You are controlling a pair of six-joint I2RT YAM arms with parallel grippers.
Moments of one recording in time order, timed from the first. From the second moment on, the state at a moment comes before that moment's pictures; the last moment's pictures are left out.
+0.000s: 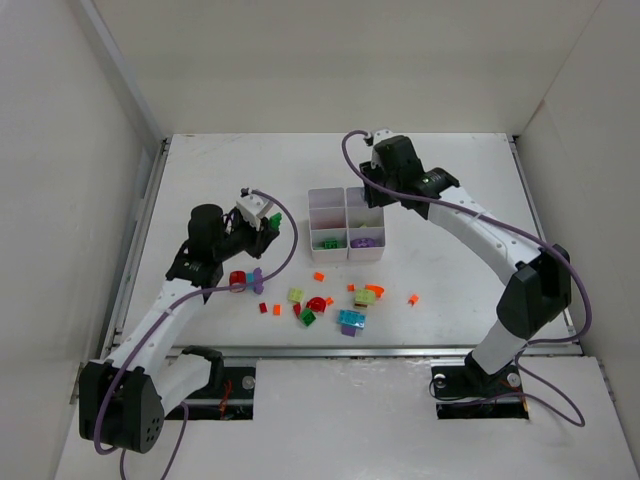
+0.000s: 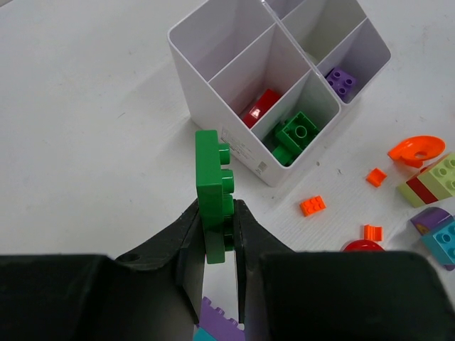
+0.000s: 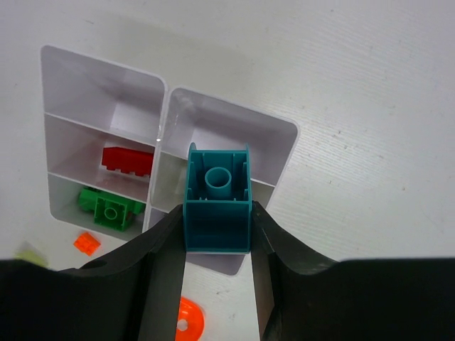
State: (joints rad) left arm -0.24 1.00 0.64 -0.03 0.50 0.18; right arm 0.56 1.66 1.52 -0.58 0.18 0.16
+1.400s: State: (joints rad) left arm -0.24 1.08 0.64 0.01 0.47 0.16; right arm 0.56 1.78 1.51 -0.52 -0.11 -0.93
